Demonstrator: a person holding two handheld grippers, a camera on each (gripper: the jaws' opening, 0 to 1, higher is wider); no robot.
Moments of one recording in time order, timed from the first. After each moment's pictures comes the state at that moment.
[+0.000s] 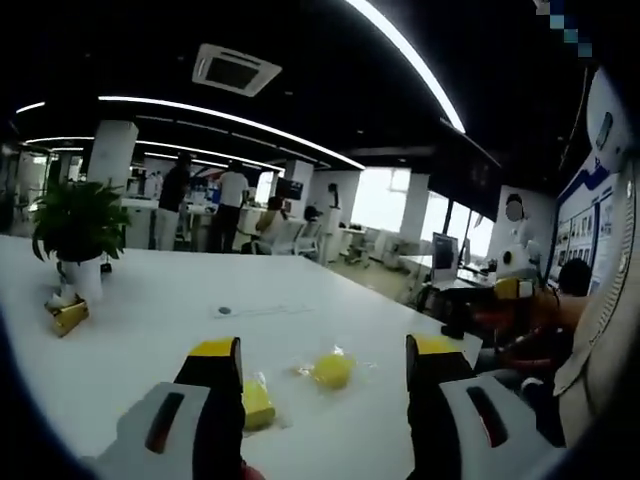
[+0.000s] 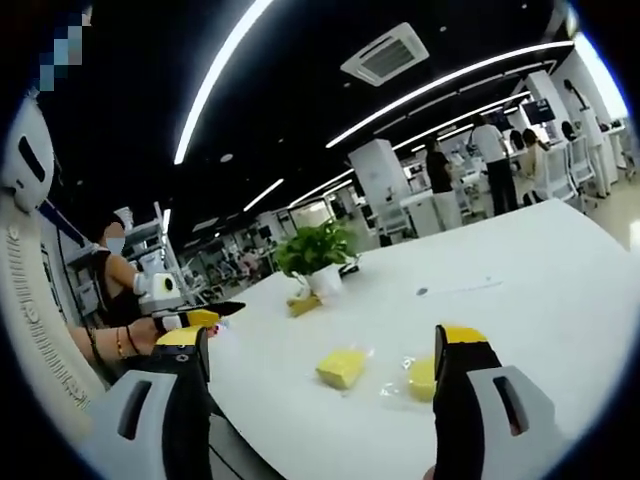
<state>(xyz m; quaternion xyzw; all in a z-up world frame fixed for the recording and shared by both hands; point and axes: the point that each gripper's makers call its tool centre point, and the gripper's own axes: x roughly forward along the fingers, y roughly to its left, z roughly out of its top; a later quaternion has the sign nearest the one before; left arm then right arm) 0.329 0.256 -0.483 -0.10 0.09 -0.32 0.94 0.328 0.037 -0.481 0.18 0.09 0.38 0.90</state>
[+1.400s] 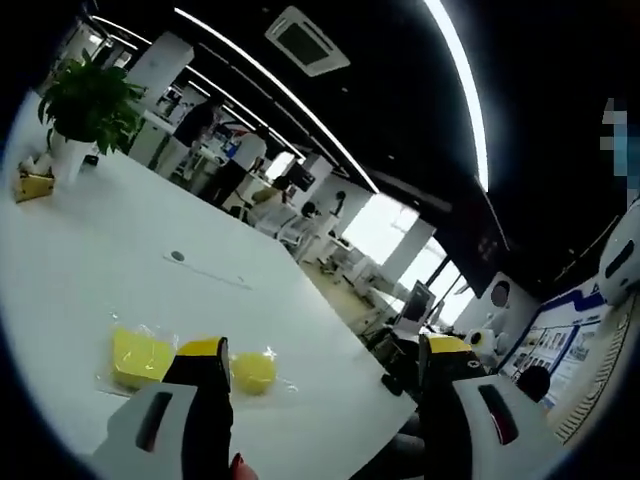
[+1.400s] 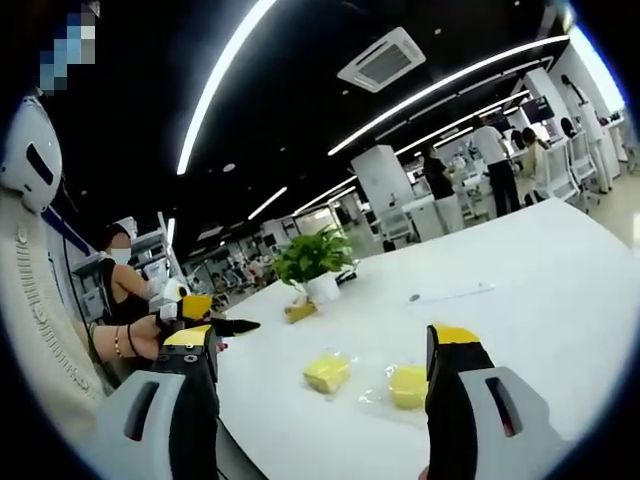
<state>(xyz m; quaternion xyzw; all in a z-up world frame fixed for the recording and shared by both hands) 0.364 0.188 -0.495 -0.32 0.15 -0.31 0.88 0.351 0.001 -0.492 0.19 0.09 0.39 0.90</state>
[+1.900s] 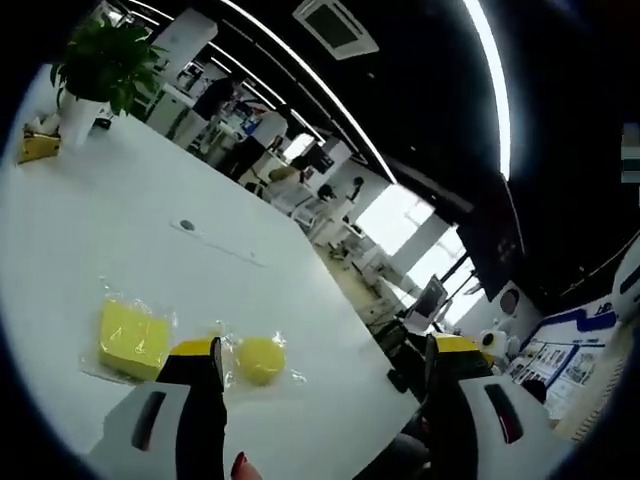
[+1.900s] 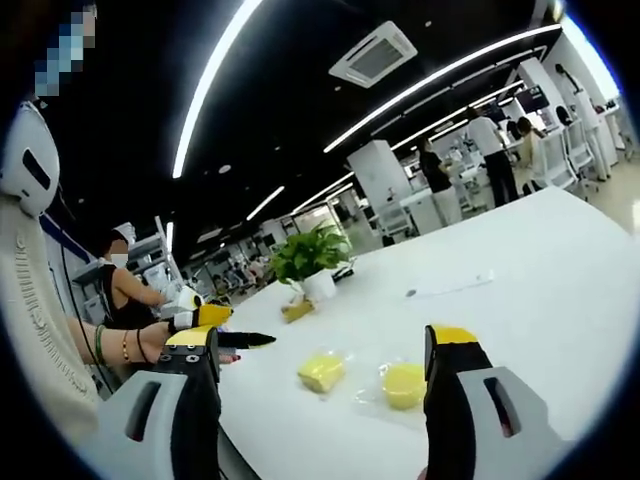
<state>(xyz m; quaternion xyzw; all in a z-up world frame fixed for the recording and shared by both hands) 0.396 0.174 -0.540 -0.34 0.21 -0.29 0.87 0.371 -0.002 -0.506 0.20 0.11 0.39 0.89</state>
